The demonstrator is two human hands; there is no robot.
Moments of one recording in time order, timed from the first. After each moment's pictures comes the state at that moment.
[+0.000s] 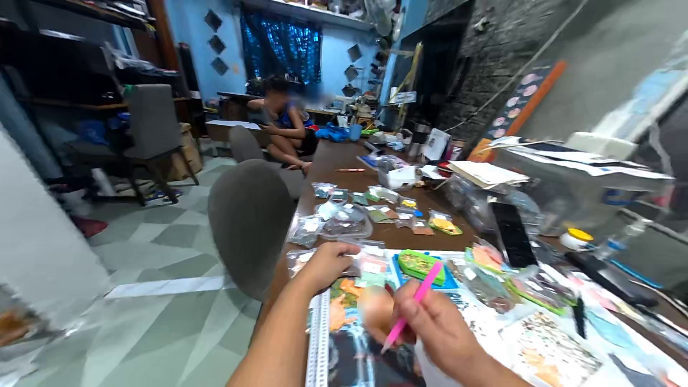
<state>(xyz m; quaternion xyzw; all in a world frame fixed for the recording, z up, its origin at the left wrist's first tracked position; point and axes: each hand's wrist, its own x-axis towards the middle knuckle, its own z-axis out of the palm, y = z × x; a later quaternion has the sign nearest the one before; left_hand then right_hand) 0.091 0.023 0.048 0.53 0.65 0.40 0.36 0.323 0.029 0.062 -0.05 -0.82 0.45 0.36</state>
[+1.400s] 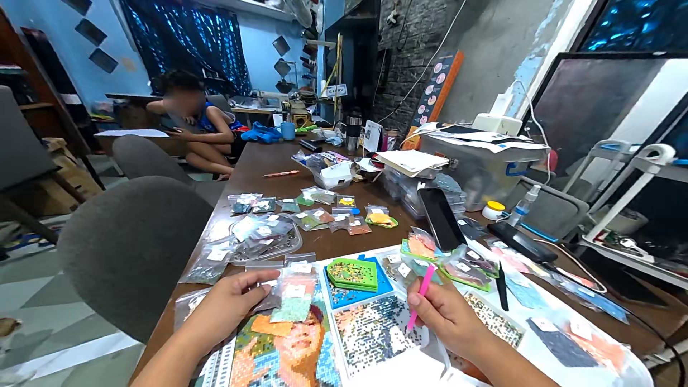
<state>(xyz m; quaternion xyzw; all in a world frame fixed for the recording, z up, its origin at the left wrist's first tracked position) 0.076 0.022 0.032 0.48 0.69 0.42 0.34 0.436 0.113 0.029 -0.19 -0.85 0.31 0.37</state>
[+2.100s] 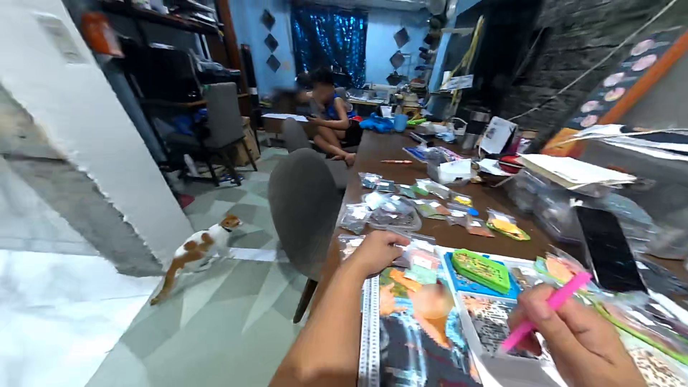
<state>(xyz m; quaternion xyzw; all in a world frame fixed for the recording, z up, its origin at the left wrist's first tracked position) 0.086 0.022 0.045 0.55 0.66 0.40 0.34 0.374 0.056 0.069 -0.13 -0.83 0.41 0.37</state>
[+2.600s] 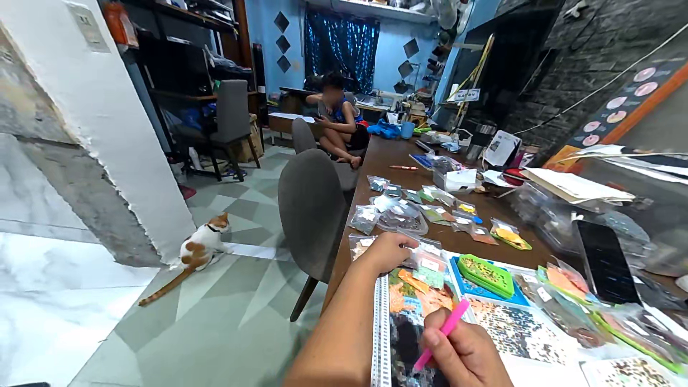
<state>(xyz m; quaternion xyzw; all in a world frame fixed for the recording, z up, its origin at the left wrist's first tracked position) 0.089 0.022 0.048 0.53 0.66 0.39 0.36 0.300 -0.003 0.035 -0.02 -0.86 0.39 0.33</state>
